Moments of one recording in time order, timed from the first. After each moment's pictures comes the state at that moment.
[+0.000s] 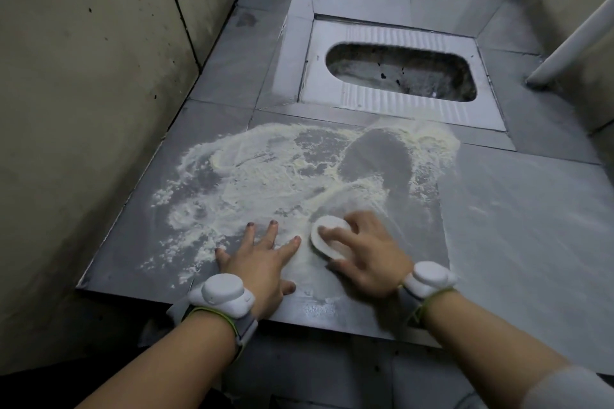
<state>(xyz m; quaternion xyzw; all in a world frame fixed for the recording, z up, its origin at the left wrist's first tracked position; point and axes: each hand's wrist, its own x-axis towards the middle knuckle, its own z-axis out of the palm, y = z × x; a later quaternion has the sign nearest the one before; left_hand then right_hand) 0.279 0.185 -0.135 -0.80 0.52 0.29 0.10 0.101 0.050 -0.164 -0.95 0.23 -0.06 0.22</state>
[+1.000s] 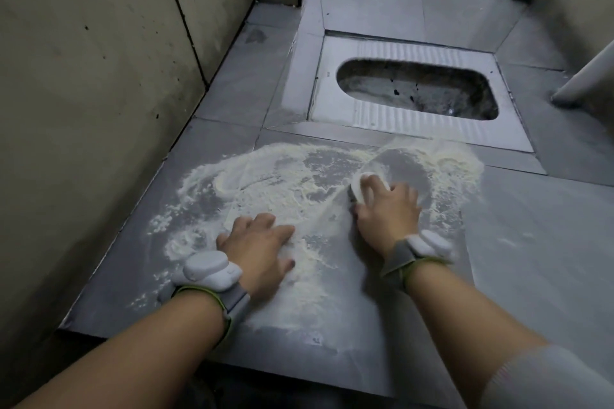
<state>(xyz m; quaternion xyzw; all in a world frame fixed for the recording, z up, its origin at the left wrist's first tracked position) 0.327 0.140 -0.128 -0.83 0.50 0.24 0.00 0.180 -0.026 -0.164 -0.83 0.54 -0.08 0.14</state>
